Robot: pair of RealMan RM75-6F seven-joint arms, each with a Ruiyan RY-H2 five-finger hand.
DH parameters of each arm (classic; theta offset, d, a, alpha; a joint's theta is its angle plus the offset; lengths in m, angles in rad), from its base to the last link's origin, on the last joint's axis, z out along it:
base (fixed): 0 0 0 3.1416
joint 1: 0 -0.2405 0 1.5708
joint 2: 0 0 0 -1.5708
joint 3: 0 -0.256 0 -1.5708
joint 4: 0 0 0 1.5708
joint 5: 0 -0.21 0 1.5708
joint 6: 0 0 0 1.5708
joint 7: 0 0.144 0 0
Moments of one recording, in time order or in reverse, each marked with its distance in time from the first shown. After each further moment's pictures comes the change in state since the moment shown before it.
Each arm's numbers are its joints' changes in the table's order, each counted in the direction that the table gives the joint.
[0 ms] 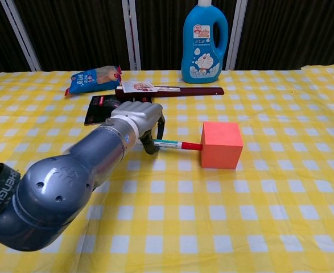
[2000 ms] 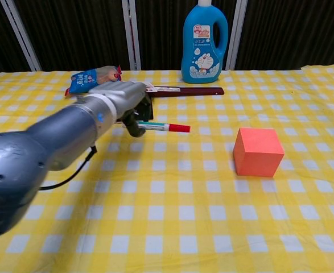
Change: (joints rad) left arm -0.079 0.209 -0.047 0.284 -0.015 0.104 -0.005; right arm 0.002 0.002 -0.002 0.003 -0.013 -0.005 -0.013
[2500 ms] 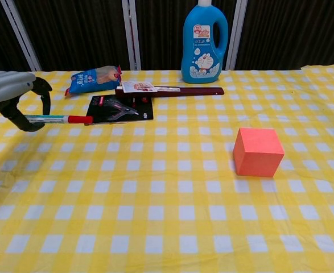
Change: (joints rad) left arm -0.270 0.399 -0.181 0.249 -0.121 0.048 -0.221; right arm -0.002 -0.014 -0.002 0.004 -0.005 0.004 -0.039
